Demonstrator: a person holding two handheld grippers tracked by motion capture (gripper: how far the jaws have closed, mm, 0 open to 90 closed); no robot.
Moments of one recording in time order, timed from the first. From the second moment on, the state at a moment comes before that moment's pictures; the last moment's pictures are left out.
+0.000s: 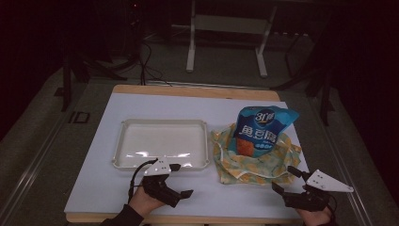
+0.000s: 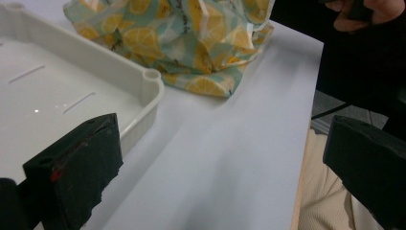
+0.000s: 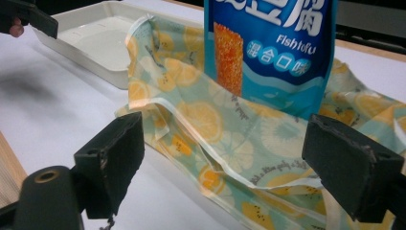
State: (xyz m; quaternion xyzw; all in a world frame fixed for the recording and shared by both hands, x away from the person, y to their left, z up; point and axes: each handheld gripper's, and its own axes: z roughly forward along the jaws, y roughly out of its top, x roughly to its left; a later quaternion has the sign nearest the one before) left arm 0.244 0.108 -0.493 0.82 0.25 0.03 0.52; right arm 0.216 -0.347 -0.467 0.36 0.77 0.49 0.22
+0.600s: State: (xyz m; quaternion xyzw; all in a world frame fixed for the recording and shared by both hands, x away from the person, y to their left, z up) left arm 0.265 0.071 -0.467 0.83 0.22 0.03 0.51; right arm 0.225 -0.347 -0.451 0.34 0.77 0.49 0.23
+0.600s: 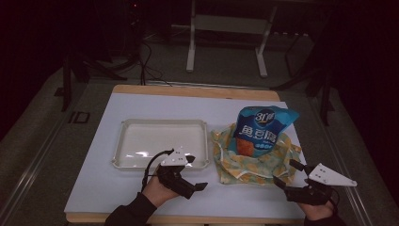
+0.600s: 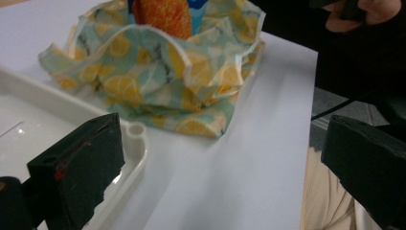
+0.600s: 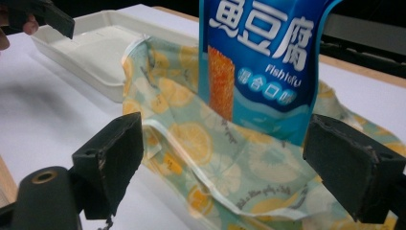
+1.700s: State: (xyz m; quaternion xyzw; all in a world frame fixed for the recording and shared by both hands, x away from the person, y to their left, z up) left arm 0.326 0.003 -0.412 0.82 0.18 0.05 0.54; right arm 0.262 -0.350 -0.408 0.33 0.75 0.51 0.27
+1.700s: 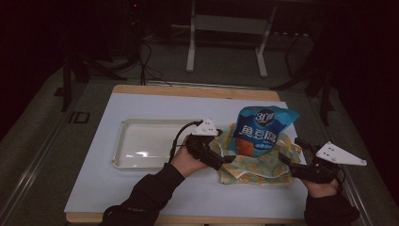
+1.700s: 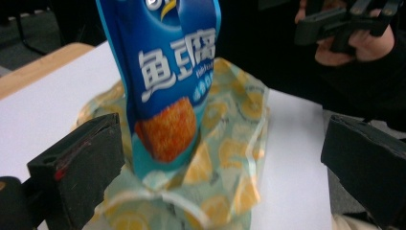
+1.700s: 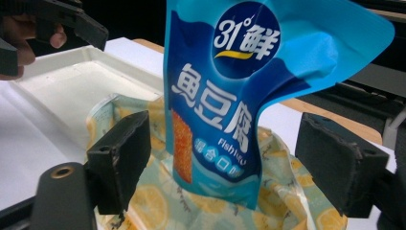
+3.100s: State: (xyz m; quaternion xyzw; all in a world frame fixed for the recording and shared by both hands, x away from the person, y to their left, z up) left arm 0.403 -0.046 -0.438 0.81 0.22 0.05 0.55; right arm 0.325 -0.337 -0.438 0.37 0.74 0.49 0.27
